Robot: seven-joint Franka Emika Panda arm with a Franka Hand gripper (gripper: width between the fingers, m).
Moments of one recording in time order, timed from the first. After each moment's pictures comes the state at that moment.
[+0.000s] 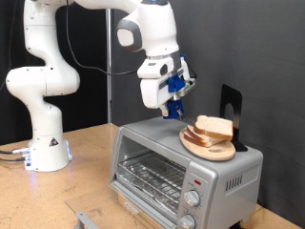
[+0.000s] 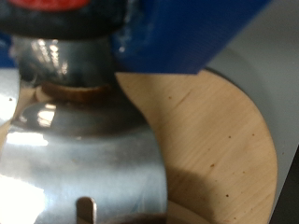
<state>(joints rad) -0.25 -0.14 0.53 -2.22 0.31 2.22 0.56</state>
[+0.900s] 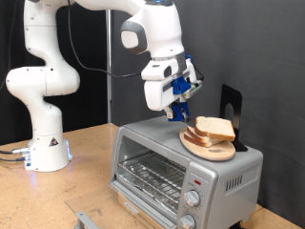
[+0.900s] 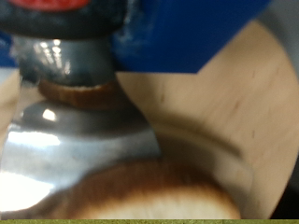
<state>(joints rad) -0.25 -0.08 0.53 -2.17 0.27 2.27 0.64</state>
